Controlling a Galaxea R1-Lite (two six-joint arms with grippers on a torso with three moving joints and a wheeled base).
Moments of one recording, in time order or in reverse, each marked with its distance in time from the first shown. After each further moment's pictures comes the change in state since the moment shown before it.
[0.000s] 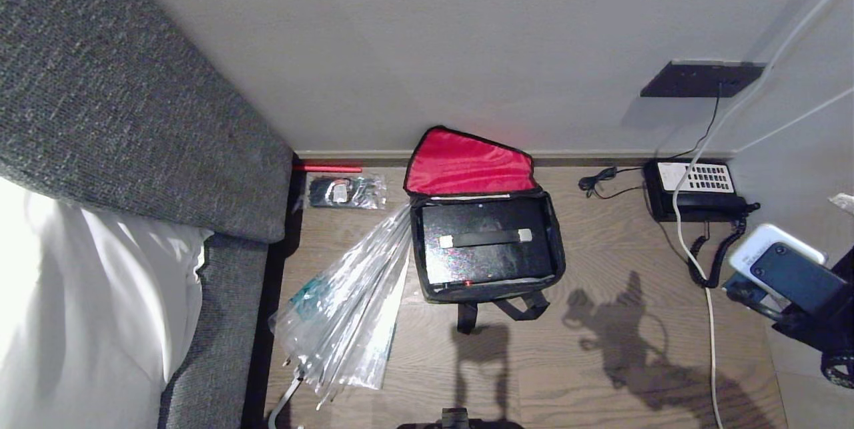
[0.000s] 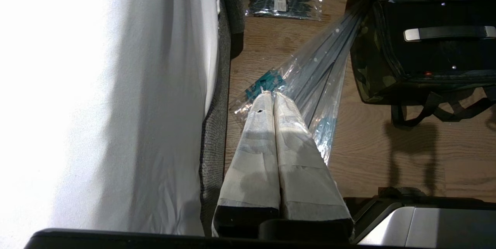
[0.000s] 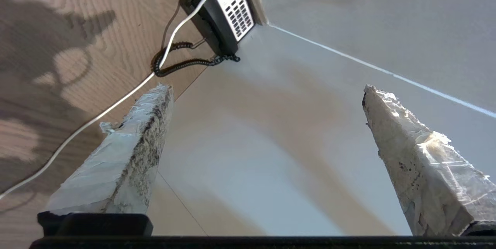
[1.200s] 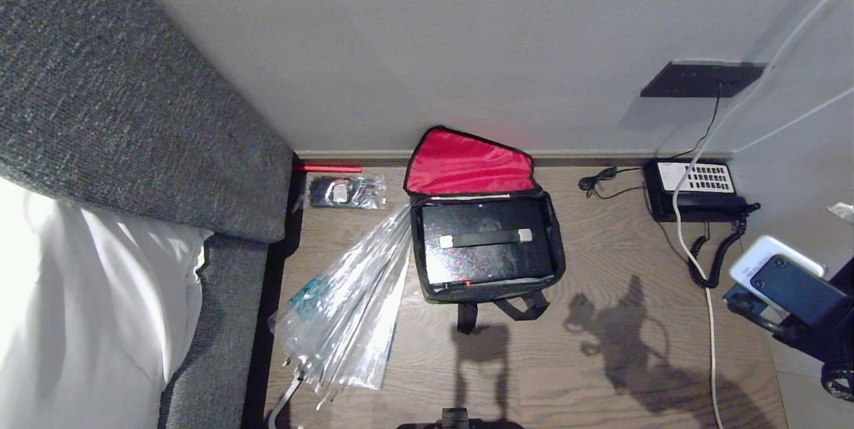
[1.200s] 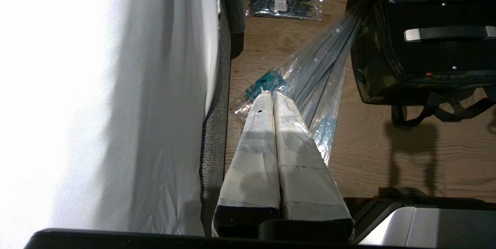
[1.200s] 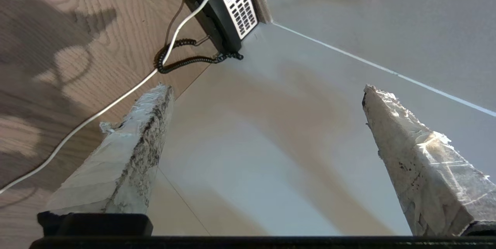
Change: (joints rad) left arm 0.000 0.000 0.000 0.000 0.001 0.000; right arm 0.002 -0.002 0.035 -0.015 0.001 -0.001
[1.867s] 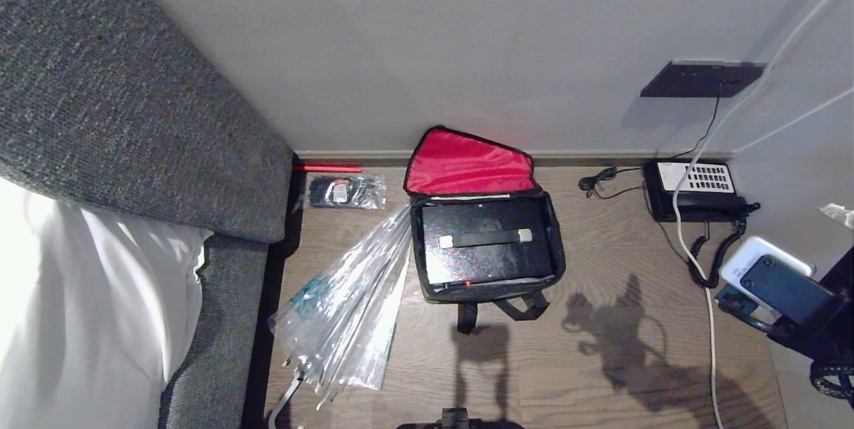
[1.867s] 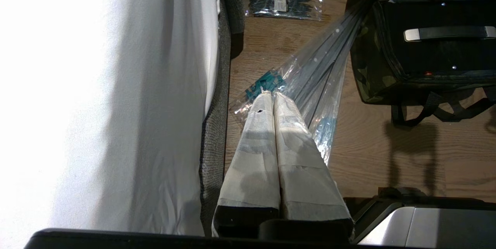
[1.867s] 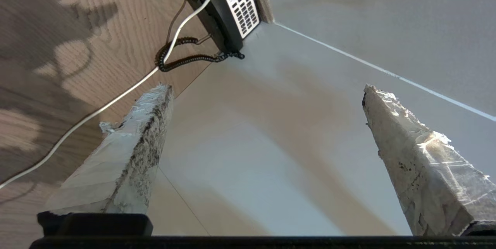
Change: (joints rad) left arm 0.000 0.000 0.000 0.000 -0.001 0.000; right arm 0.000 0.022 -0.007 0.003 -0.001 -0.001
